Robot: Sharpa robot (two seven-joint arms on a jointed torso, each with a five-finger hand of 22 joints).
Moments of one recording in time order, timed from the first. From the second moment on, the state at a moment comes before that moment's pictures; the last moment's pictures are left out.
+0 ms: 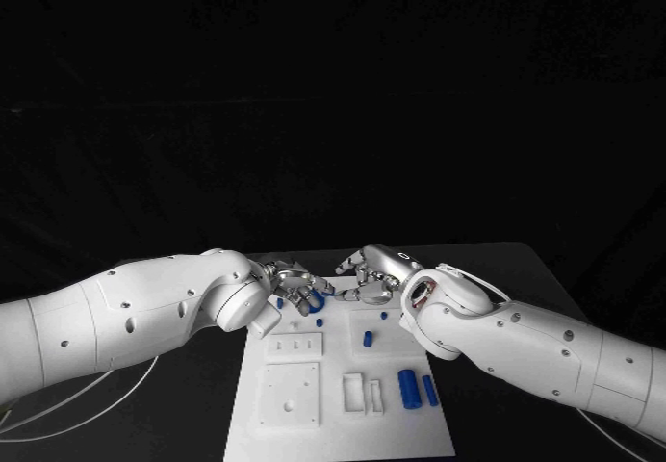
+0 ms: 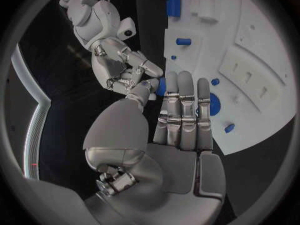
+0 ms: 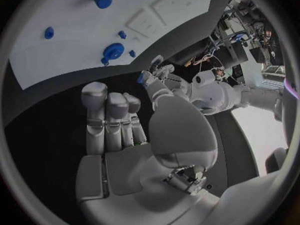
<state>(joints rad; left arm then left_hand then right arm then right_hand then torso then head) 1.46 -0.59 -0.23 1.33 -0.39 -0.22 -0.32 1.14 -0.02 0.25 -0.15 0.65 1.23 0.08 0.06 0.38 1.47 -0.04 0.32 0.12 1.27 -0.07 0.80 0.33 0.01 0.83 -0.08 0.91 0.35 1.11 -0.62 0.14 1.41 -1.51 -0.36 -0.18 1.27 -0.11 0.13 -0.04 0.26 0.95 0.12 0.06 0.06 1.26 0.00 1.03 1.07 1.44 -0.08 1.02 0.96 0.08 1.47 -0.09 0.71 1.31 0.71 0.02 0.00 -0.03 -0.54</state>
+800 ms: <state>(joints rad) 1.46 -0.61 -0.23 1.32 -0.56 -0.22 -0.40 1.14 -0.02 0.25 -0.16 0.64 1.25 0.07 0.06 0.38 1.49 -0.06 0.70 0.36 1.32 -0.11 1.07 0.48 0.01 0.94 -0.13 1.07 0.46 1.10 -0.84 0.18 1.48 -1.29 -0.39 -0.09 1.27 -0.11 0.13 -0.04 0.33 0.98 0.11 0.06 0.06 1.25 0.00 1.02 1.06 1.44 -0.07 1.01 0.94 0.08 1.47 -0.09 0.67 1.31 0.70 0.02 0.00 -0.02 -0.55</state>
